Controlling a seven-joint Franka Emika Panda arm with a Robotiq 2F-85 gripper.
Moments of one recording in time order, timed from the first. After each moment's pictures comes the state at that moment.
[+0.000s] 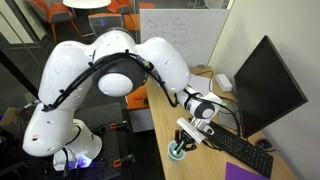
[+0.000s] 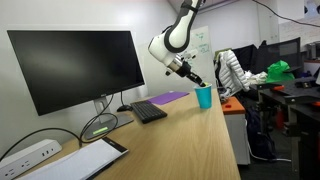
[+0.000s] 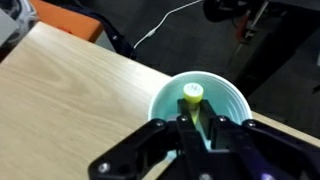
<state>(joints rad) -0.09 0.60 -0.07 -1.89 -0.38 1.88 -0.29</state>
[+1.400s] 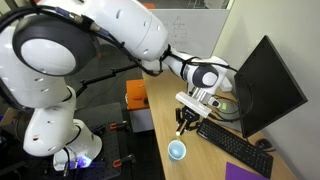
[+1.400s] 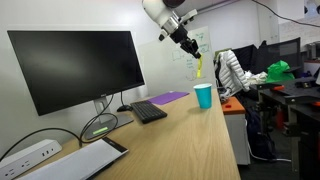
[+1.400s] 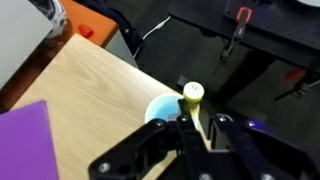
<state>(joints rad) -0.08 0.23 -0.01 -2.00 -0.37 1.72 -0.40</state>
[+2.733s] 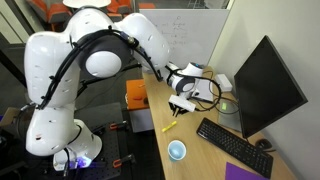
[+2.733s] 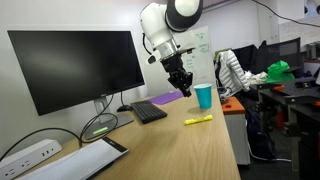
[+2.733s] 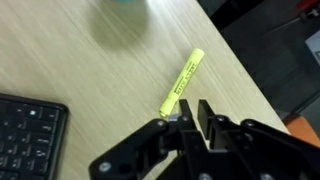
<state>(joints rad) -0.02 0.43 0.12 -2.07 -0.23 2.25 -0.57</state>
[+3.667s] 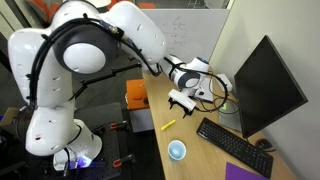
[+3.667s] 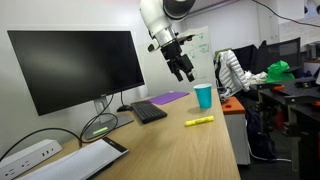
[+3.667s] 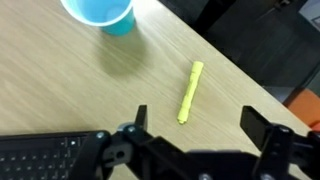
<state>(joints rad) -0.02 0.33 0.09 -2.08 -0.17 2.15 -0.42</state>
